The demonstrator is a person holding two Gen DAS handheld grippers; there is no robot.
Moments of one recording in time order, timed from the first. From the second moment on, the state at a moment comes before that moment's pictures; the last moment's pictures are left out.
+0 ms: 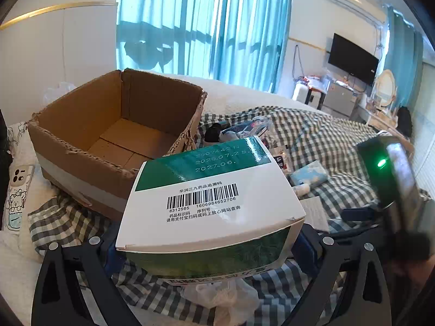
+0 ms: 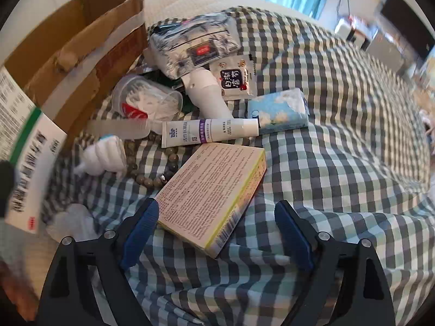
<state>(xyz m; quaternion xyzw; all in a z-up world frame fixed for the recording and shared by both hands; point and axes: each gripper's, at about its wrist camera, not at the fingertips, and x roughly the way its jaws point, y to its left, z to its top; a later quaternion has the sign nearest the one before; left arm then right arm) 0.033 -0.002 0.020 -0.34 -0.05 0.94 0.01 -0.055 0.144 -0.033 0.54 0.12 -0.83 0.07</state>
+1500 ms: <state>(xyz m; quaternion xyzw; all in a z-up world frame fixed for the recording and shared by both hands) 0.029 -0.027 -0.033 -0.40 -0.09 0.91 -0.03 -0.011 0.159 0.002 0.47 0.04 -0.88 0.06</state>
